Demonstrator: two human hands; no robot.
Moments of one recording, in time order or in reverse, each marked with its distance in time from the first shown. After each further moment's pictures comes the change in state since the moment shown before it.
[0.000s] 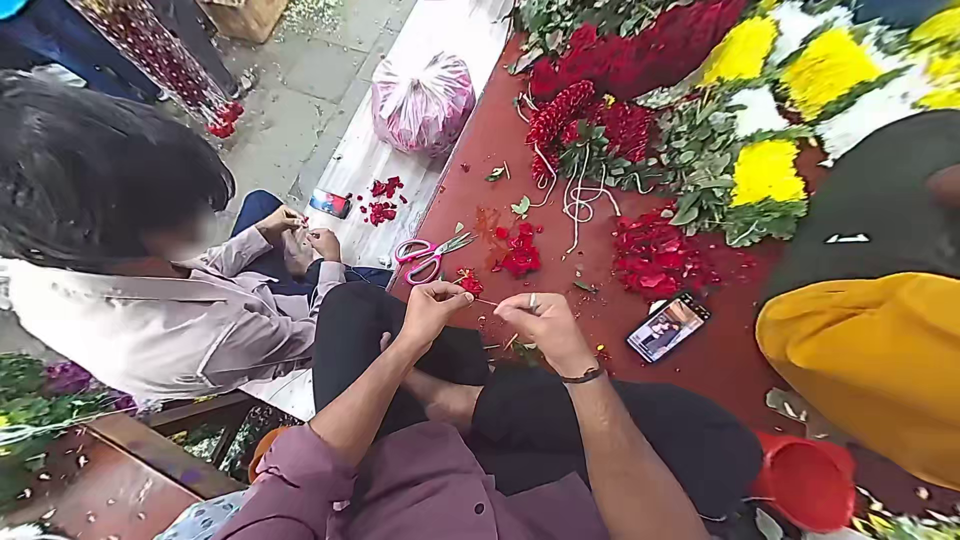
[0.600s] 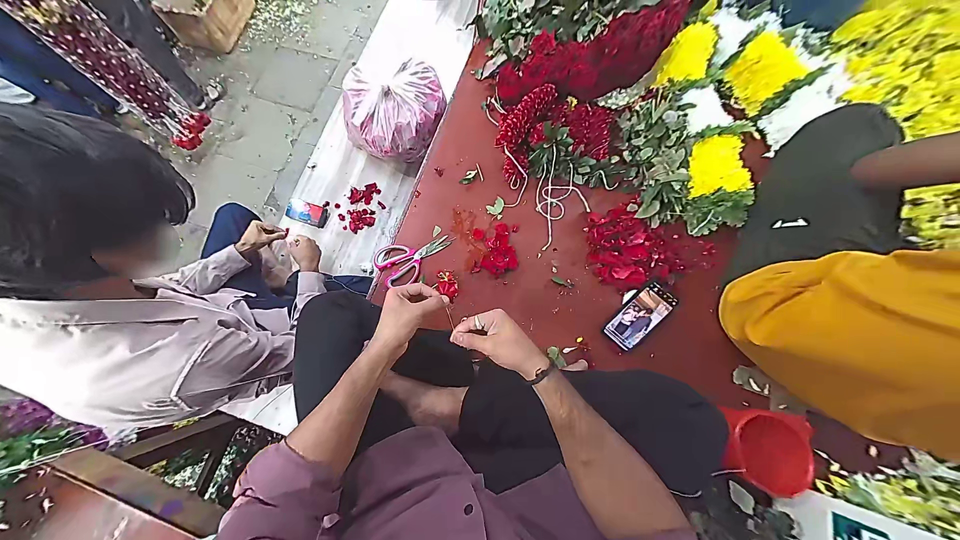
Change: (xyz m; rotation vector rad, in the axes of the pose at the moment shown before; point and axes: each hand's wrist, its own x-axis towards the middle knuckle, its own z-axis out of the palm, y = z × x) left_hand 0.004 0.007 -0.008 0.019 -0.065 0.001; right_hand 0.001 0.033 0.021 -0.097 -0.264 0.013
